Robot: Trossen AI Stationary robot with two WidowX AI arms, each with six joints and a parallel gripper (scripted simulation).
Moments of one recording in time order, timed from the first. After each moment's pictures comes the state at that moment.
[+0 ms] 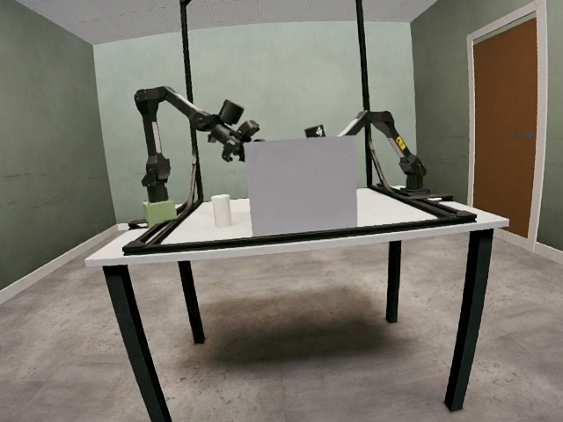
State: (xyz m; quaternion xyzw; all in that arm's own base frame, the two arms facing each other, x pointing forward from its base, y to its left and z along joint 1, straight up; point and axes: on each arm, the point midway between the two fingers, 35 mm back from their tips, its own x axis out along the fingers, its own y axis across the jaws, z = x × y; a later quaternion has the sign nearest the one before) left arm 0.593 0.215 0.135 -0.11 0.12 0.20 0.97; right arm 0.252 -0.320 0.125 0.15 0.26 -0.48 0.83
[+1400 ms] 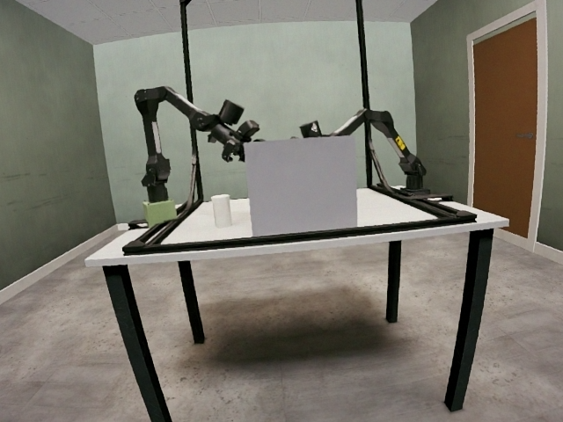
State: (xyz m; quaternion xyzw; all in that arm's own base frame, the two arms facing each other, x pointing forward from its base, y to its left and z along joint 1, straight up) left arm 0.598 0.211 0.142 -0.12 0.15 0.22 0.96; right arm 0.252 -0.320 0.125 0.15 0.26 -0.48 0.83
